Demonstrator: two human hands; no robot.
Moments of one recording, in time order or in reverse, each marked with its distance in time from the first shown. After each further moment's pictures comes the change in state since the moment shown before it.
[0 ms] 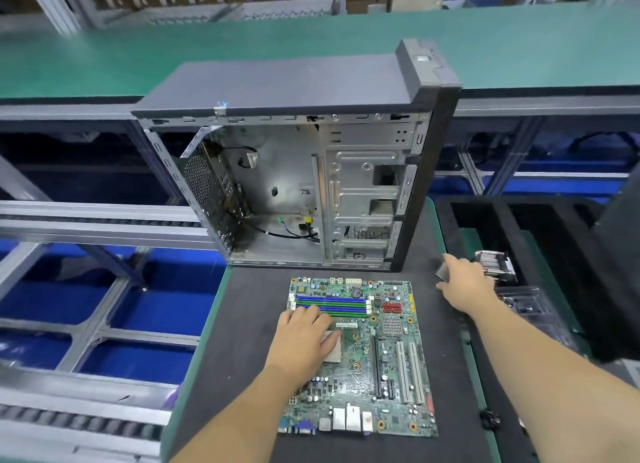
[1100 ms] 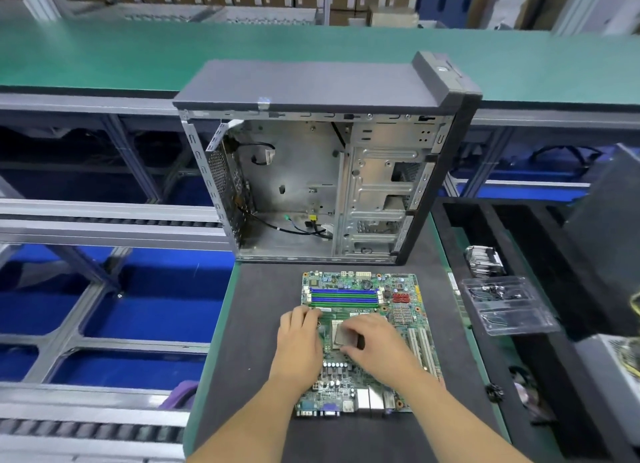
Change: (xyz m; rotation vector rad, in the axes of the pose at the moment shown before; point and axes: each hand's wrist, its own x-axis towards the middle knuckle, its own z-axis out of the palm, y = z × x) left_hand -0.033 -0.025 0.015 -0.333 0.062 -0.139; right_hand -0.158 -0.140 0.074 0.311 0.004 -0.555
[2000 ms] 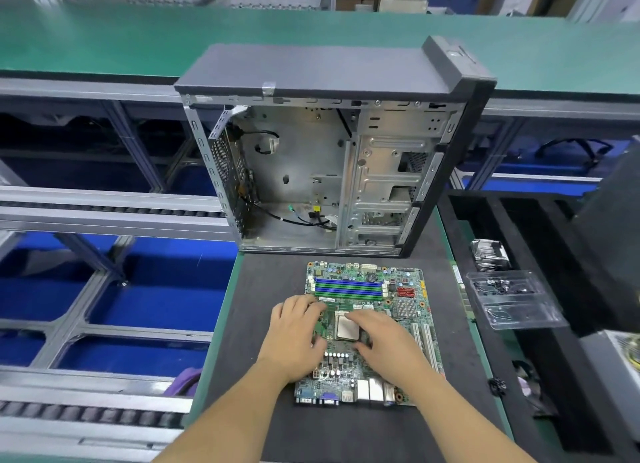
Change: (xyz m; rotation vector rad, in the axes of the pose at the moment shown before) left_hand -0.001 -0.018 -0.018 0.112 -0.032 0.197; right_hand -0.009 0.012 0.006 -0.091 -0.018 0.034
